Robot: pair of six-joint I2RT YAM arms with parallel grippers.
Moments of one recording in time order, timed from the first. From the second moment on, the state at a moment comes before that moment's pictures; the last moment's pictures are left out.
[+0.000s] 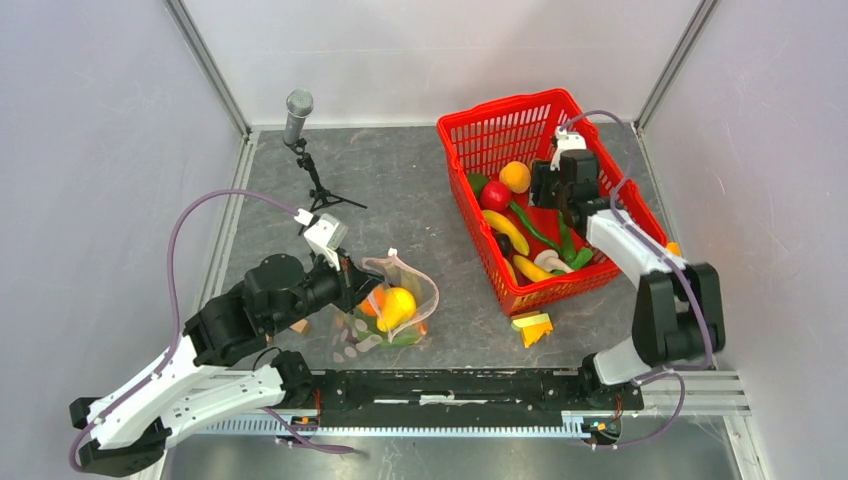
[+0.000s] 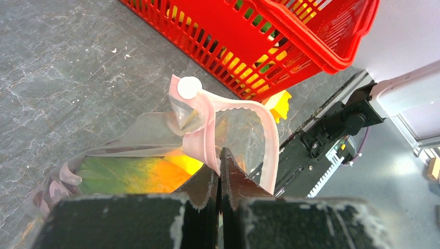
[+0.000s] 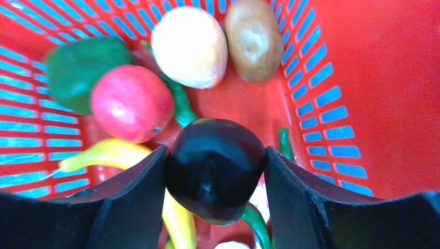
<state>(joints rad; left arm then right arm) -0.98 0.61 0.93 -0.65 -0.15 -0.46 0.17 1.56 1.01 -0.08 0.08 0.13</state>
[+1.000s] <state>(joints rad) -0.98 0.70 0.93 -0.59 -0.12 -0.46 0.39 0.77 0.68 0.29 -0.74 0.31</state>
